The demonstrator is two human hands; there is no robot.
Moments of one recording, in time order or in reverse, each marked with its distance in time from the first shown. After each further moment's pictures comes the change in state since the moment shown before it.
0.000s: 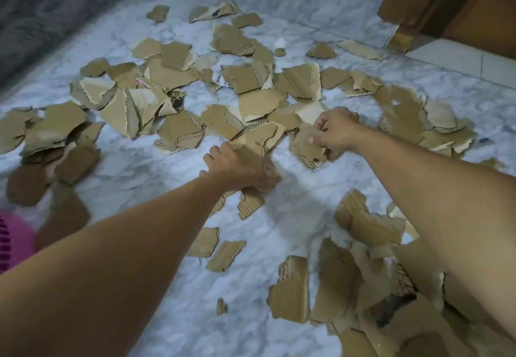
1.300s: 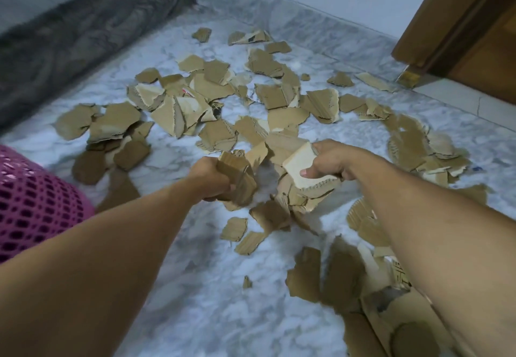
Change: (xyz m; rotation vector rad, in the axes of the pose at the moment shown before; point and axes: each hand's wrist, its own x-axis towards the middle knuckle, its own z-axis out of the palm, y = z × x) left_hand -0.043 -0.093 -0.087 -0.342 -0.202 0.003; right_hand -0.077 -0.071 -0.003 0.292 -0.318 0.054
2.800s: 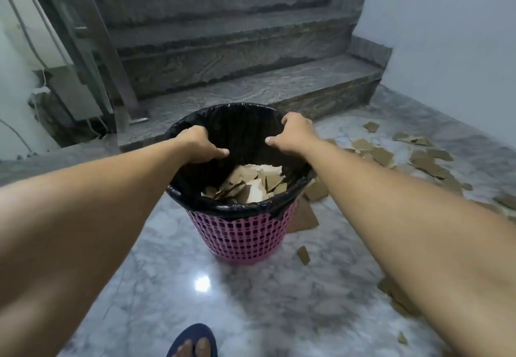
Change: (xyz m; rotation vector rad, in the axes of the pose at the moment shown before) left_hand -0.237 -0.232 -0.358 0.154 0.601 -0.185; right_hand -0.214 -0.407 0.263 -0.267 0.265 -0.729
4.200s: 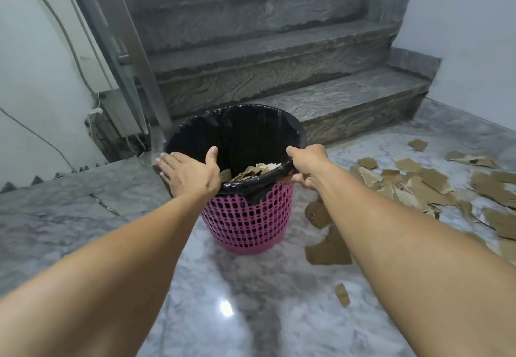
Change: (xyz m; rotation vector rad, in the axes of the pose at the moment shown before) left_hand 0.028 -0.047 0.033 -0.194 0.529 -0.384; right_hand 0.059 -0.009 0.068 0.962 -0.114 0.317
